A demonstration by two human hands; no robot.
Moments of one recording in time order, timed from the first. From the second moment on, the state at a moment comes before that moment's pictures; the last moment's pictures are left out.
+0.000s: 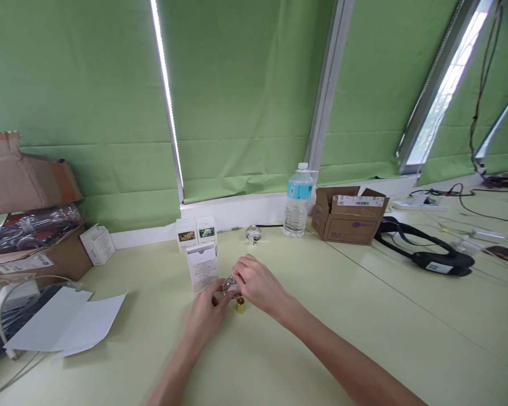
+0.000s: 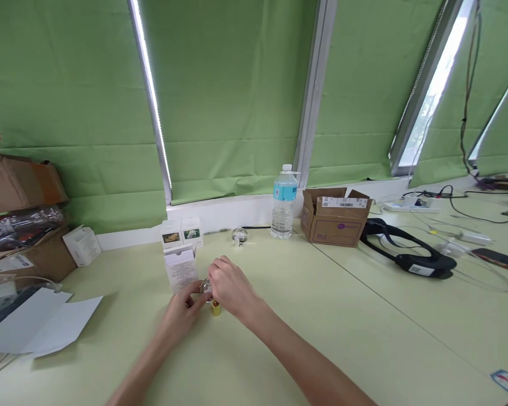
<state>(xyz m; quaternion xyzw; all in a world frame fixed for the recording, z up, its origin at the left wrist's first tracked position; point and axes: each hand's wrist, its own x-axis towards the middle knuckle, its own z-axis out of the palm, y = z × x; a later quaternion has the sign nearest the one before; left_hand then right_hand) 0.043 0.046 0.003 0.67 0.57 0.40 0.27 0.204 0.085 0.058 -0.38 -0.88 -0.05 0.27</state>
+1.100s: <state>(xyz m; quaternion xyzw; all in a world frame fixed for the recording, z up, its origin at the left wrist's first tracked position) 0.041 0.046 0.005 0.67 0.55 0.40 0.29 0.219 0.053 0.074 -0.48 -0.86 0.00 0.19</state>
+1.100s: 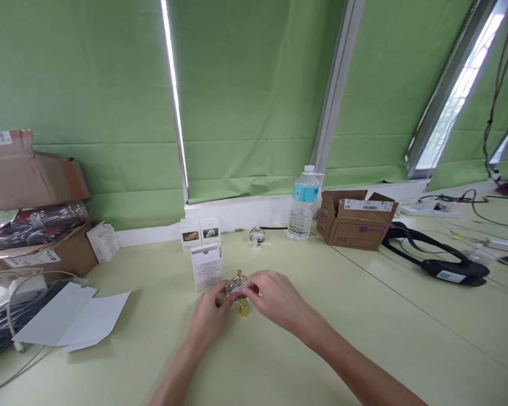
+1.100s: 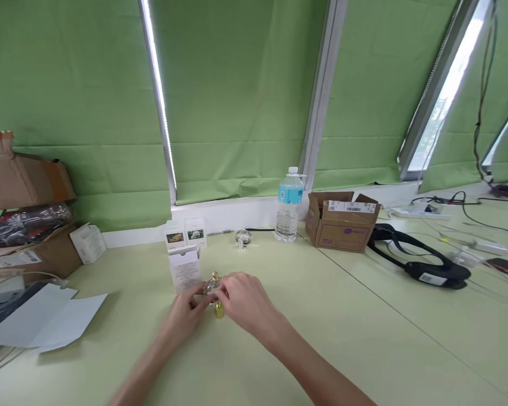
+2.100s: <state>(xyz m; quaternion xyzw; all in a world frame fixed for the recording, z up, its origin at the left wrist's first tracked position) 0.041 0.046 0.005 0.67 0.56 0.40 0.29 0.213 0.081 0.050 -0.38 -0.80 0.11 0.45</state>
